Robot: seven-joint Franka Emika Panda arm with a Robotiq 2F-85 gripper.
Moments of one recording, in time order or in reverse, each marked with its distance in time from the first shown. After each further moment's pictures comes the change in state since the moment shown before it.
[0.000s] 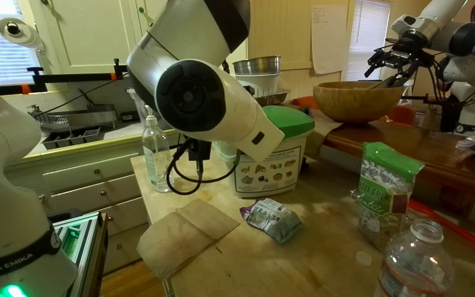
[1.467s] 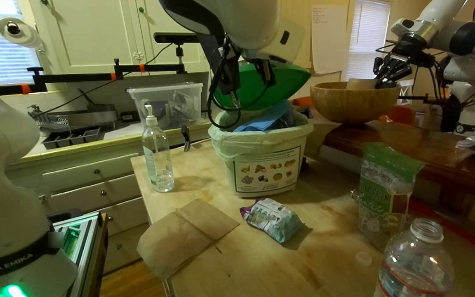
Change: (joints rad) arm 0.033 -0.053 0.124 0.246 -0.054 -0.040 0.010
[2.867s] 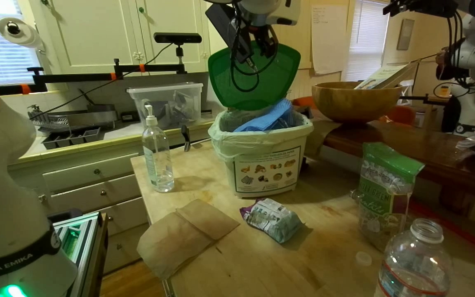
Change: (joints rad) arm 0.085 0.069 0.071 0.213 -0.037 -0.022 -0.010
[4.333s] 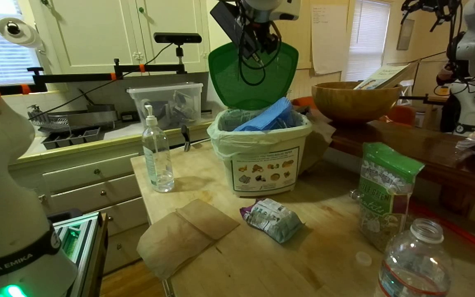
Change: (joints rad) arm 0.023 0.046 0.020 0.075 -0.021 0.000 -0.017
